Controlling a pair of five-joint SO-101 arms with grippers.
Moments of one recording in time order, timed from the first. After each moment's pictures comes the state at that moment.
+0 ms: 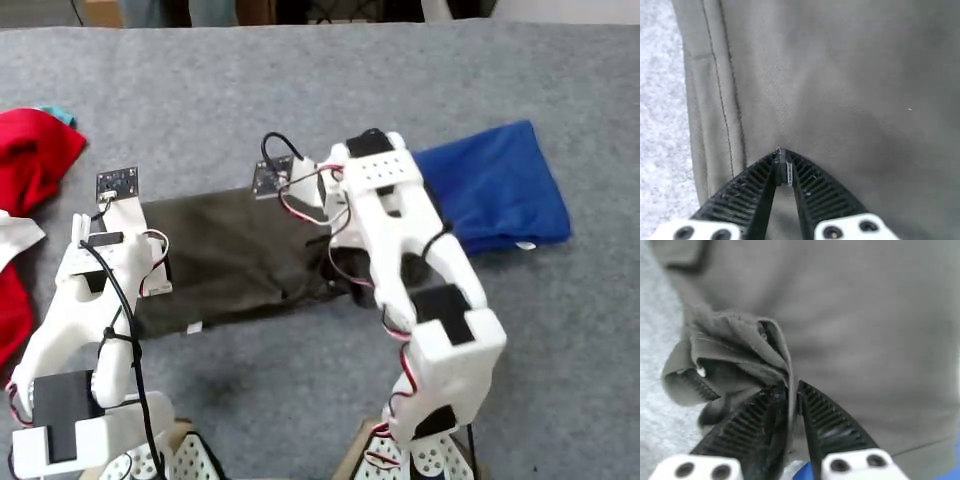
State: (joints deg) left arm -14.7 -12.5 51.5 46.1 2.6; right arm -15.4 19.0 -0.1 79.1 67.6
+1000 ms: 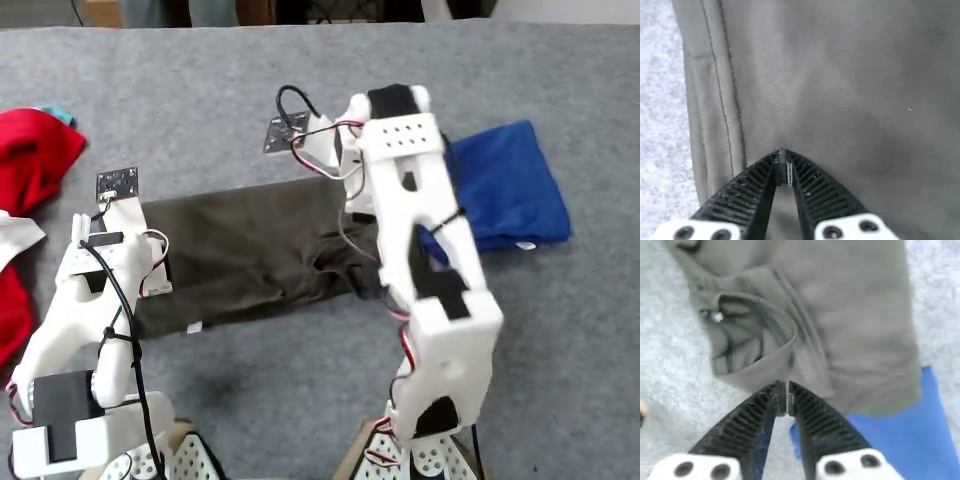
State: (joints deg) left arm -14.7 -12.5 51.5 46.1 2.6; right arm -11.3 19.8 -21.6 100.3 67.6
